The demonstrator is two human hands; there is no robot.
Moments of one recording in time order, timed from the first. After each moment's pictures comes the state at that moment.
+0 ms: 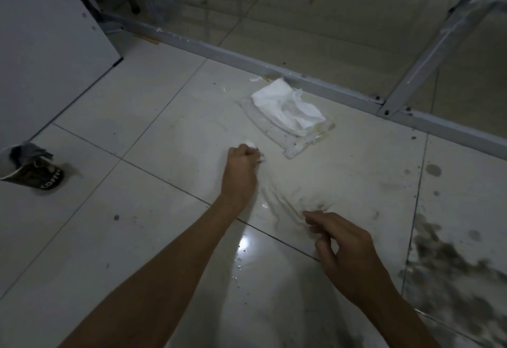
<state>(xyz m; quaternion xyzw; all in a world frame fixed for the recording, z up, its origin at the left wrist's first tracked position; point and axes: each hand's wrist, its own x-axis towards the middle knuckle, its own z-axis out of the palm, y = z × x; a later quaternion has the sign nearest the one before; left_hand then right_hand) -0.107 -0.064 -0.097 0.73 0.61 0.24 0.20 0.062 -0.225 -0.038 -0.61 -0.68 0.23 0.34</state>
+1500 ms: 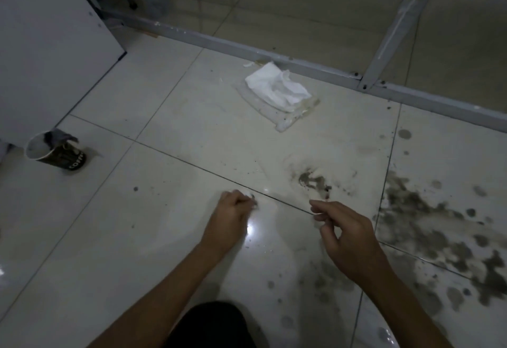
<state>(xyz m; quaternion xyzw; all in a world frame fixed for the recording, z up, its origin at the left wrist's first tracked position) -0.155 -0.219 -0.071 0.79 0.52 0.19 0.26 0.070 -0.296 -0.022 -0.62 -0.65 0.24 0.36</state>
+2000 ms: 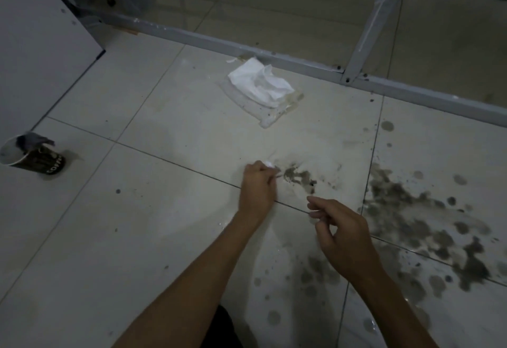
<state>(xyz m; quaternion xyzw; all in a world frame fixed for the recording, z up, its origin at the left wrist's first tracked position) -0.055 -0.186 -0.079 0.74 0.57 0.25 0.25 0.083 -0.306 -0.030 -0.65 -0.61 0.23 0.39</state>
